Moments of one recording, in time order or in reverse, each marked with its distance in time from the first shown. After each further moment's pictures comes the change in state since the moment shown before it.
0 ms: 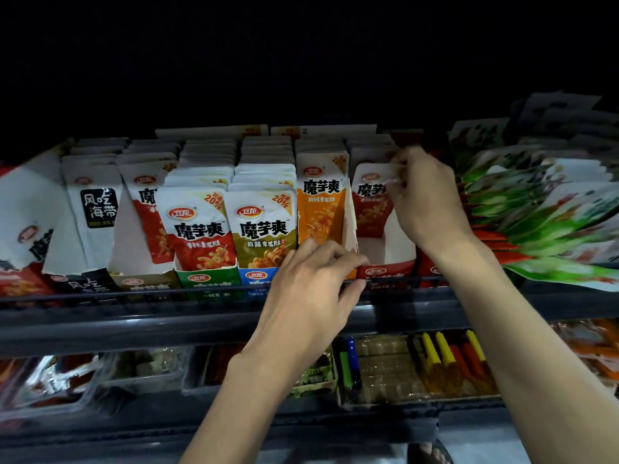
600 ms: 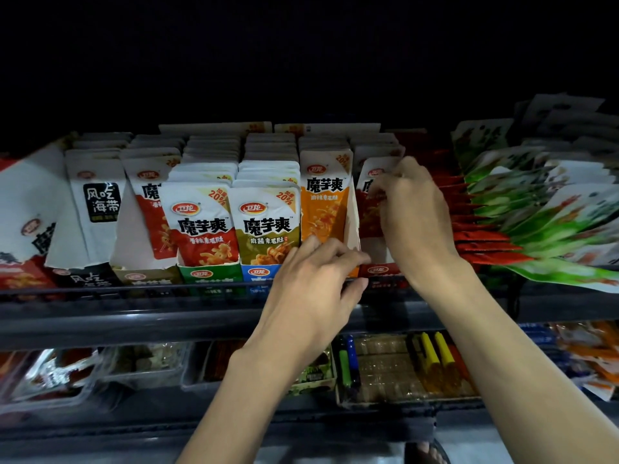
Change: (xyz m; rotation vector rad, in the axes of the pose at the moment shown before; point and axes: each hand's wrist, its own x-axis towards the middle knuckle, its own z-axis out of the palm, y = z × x) left_hand 0.000 0.002 -0.004 -0.012 -0.035 -0.013; right_hand -0.020 -0.006 0.019 -0.319 0.060 -0.191
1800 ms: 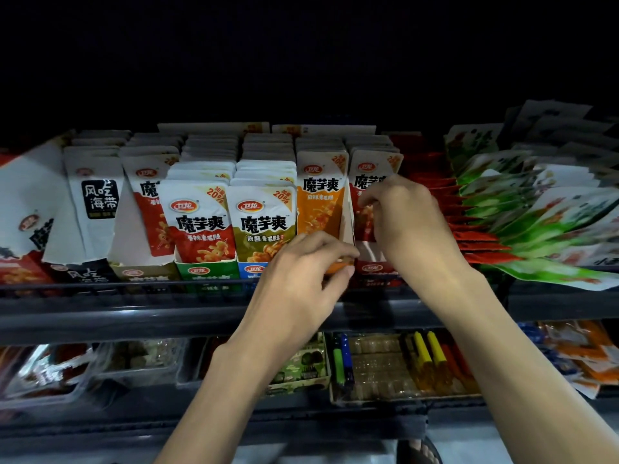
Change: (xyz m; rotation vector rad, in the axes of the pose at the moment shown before) left_hand -0.002 -0.004 -0.012 -0.243 0.060 -0.014; right_hand -0.005 -0.011 -0.031 0.127 -0.226 0.013
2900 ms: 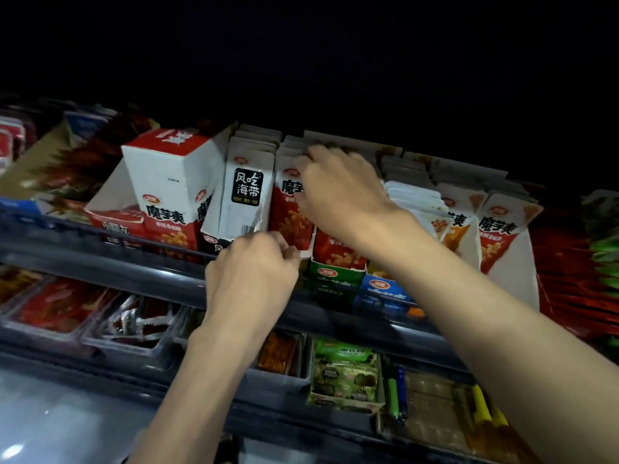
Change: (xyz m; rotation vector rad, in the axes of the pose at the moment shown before) left_hand -0.056 -0.067 -0.137 0.325 0.207 -0.747; right_hand 0.047 -0.217 0.046 -0.253 -0.050 -0.594
